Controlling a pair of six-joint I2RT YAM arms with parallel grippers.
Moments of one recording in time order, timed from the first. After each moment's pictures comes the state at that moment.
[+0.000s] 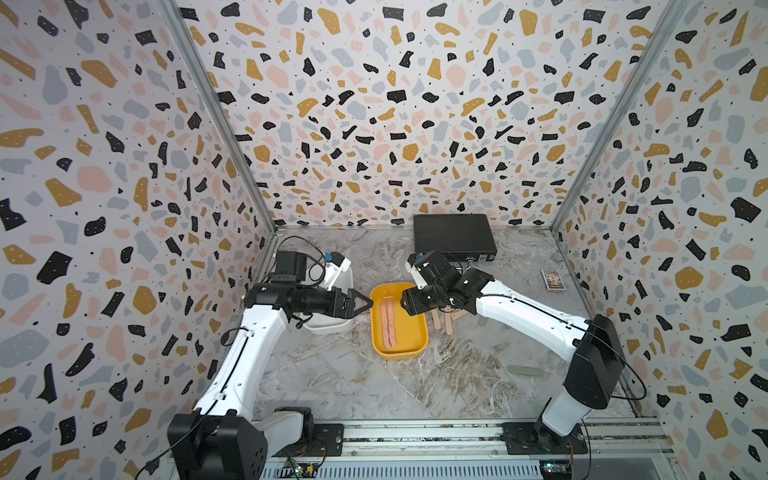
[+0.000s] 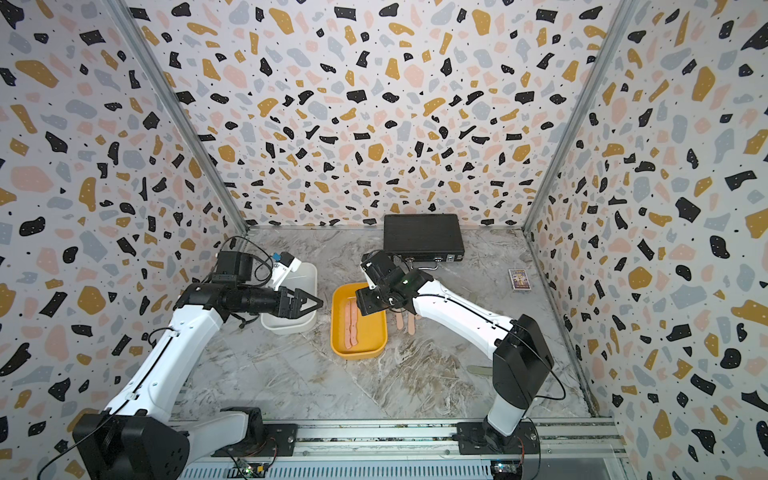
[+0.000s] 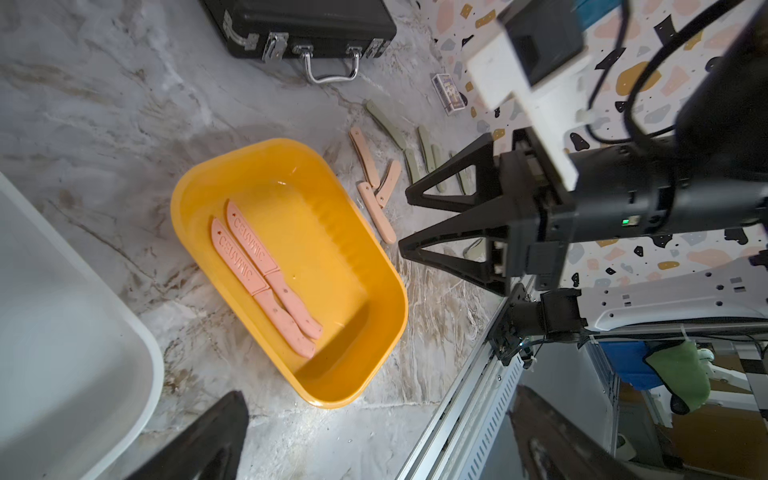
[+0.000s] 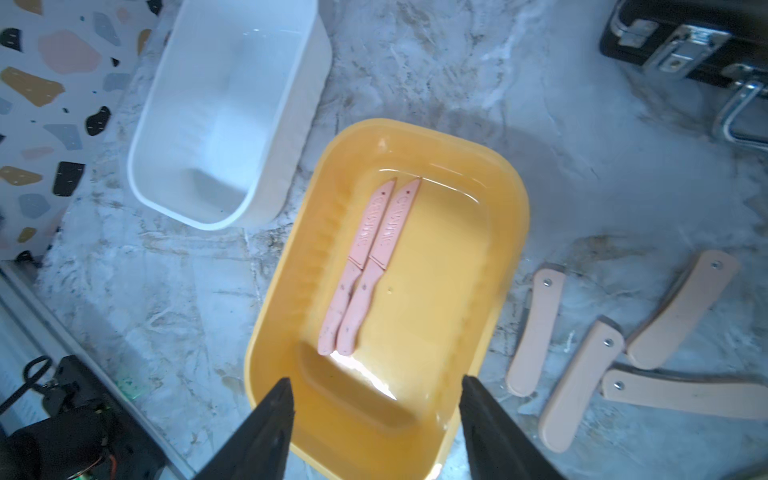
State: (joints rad) left arm -0.05 1.20 1.13 -0.94 0.88 0.11; right arm 0.82 1.67 1.42 -0.68 -0.03 0.39
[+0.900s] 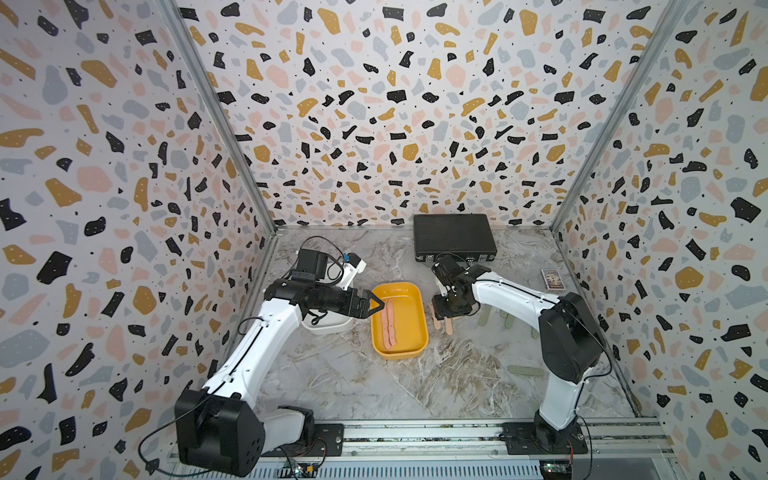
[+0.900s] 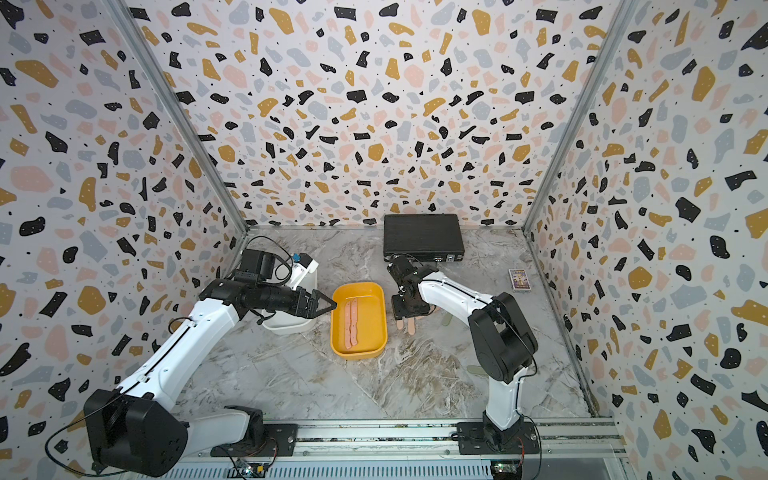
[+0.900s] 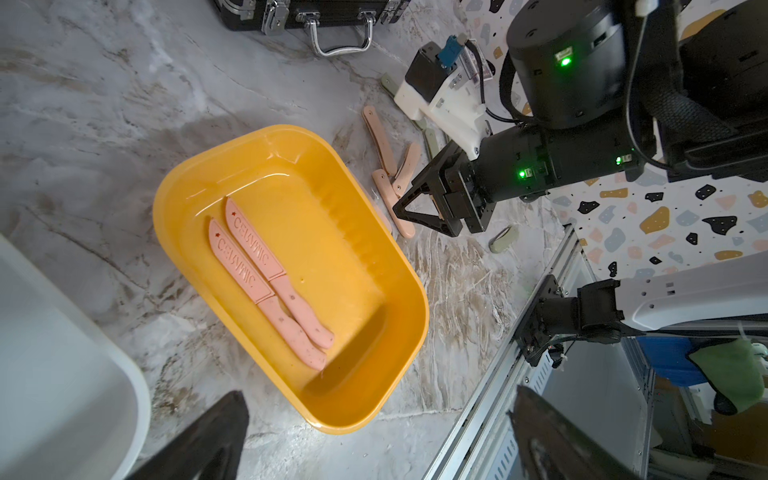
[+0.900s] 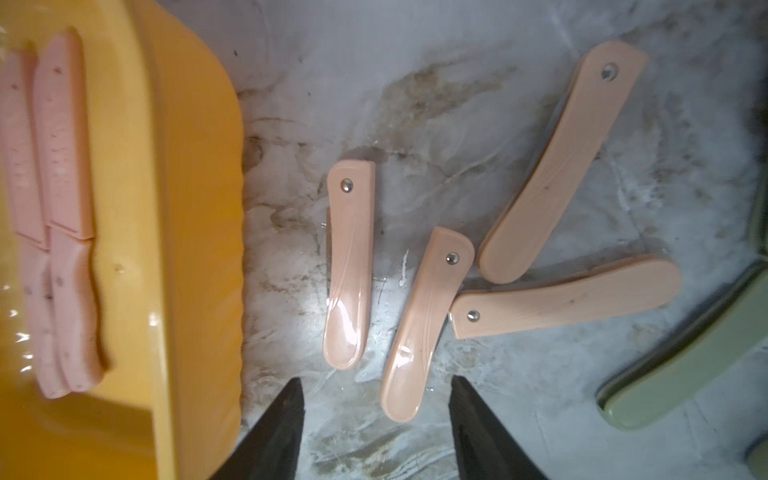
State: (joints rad) left arm -0.19 1.26 1.08 -0.82 0.73 0.04; right arm 0.64 1.88 1.38 -0.82 -0.01 0.38
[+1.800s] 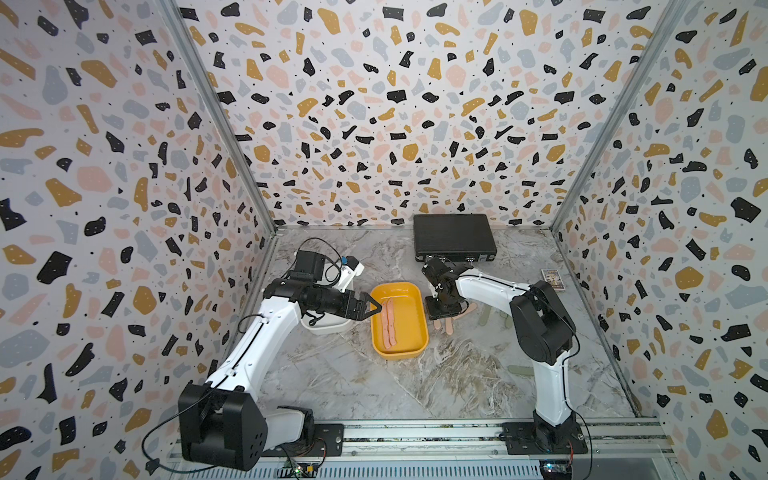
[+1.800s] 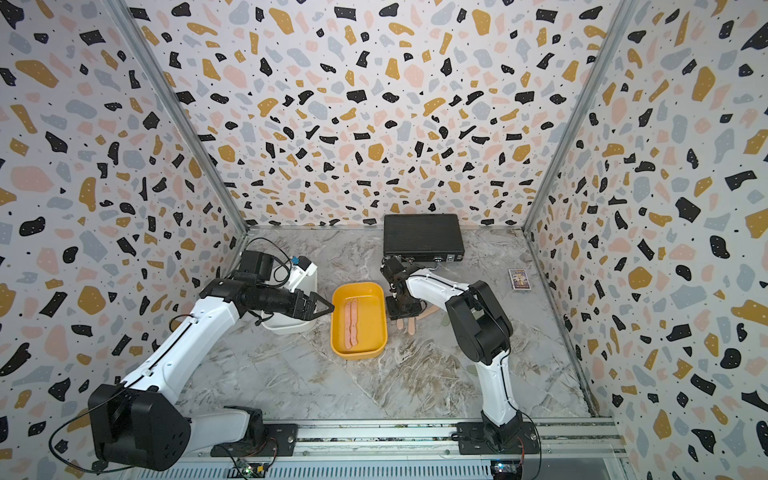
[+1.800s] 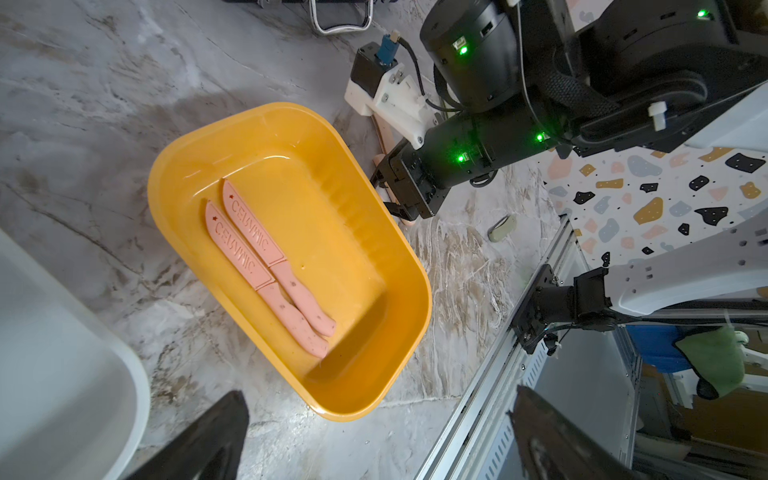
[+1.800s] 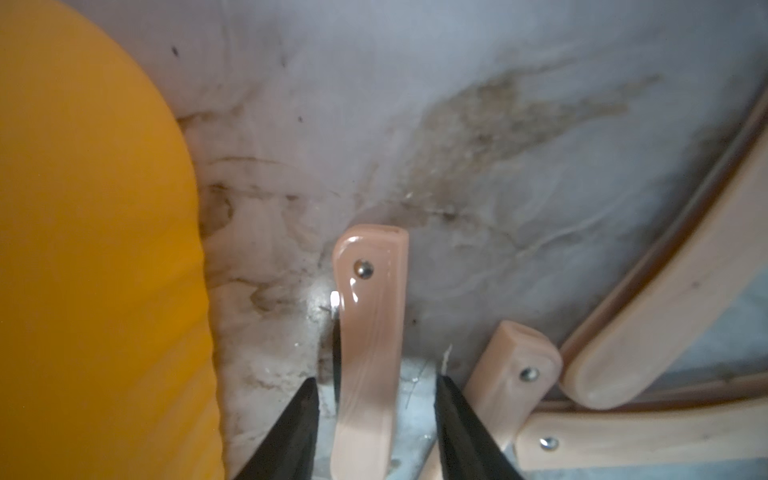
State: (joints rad) left arm -0.15 1.28 1.07 -0.86 0.80 0.09; right arm 0.66 2.06 1.50 -0.83 -0.04 0.38
